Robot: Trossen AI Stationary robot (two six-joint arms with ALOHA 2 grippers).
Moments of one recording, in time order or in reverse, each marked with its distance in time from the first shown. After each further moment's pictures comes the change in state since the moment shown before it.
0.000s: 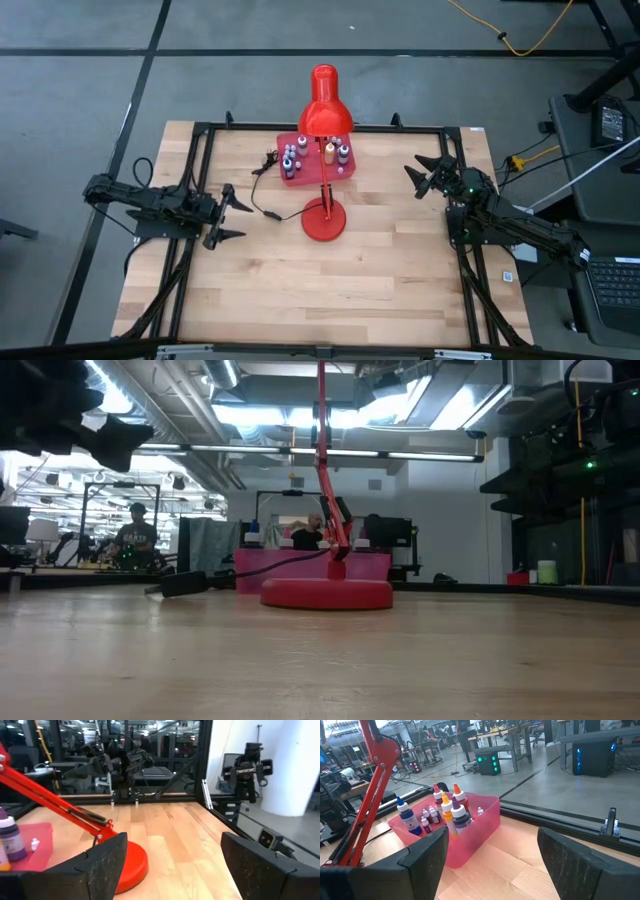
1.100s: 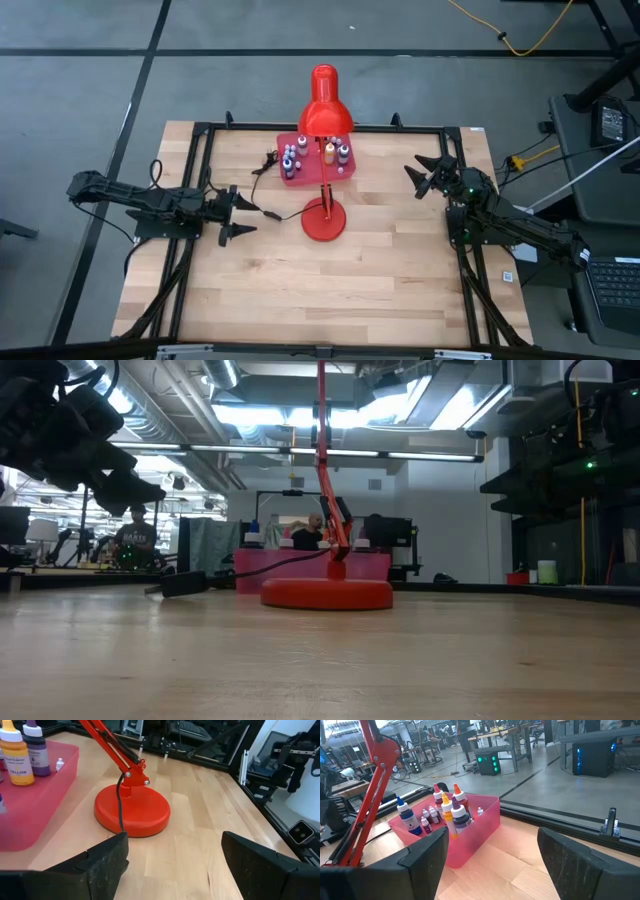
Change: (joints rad) left arm 0.081 0.251 0.000 0.007 -0.052 -0.253; right arm 0.000 0.000 0.000 0.000 0.000 0.000
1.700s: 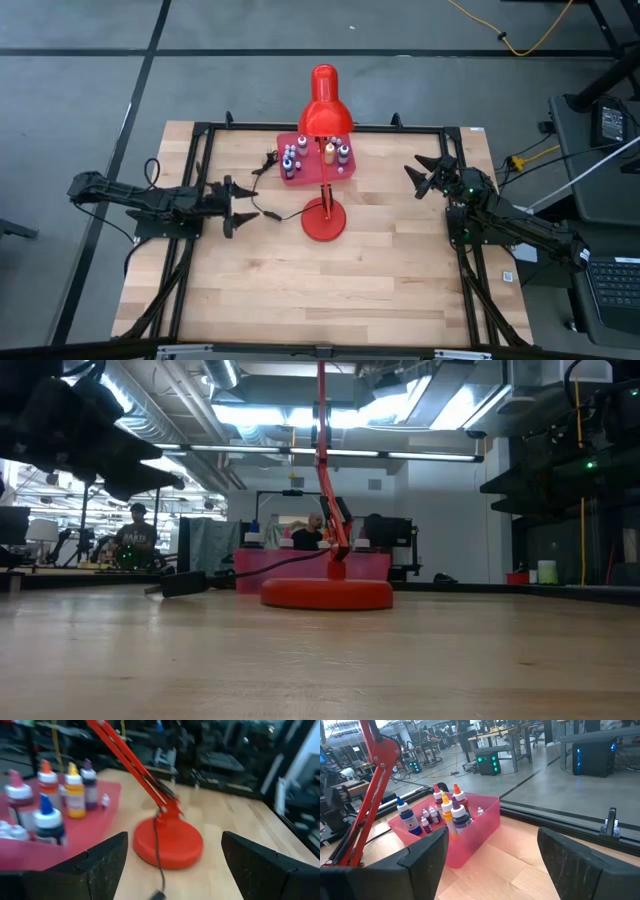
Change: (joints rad) left arm 0.001 -0.016 0.000 0.088 -0.193 0.072; right arm 0.000 0.000 0.000 0.000 0.000 0.000
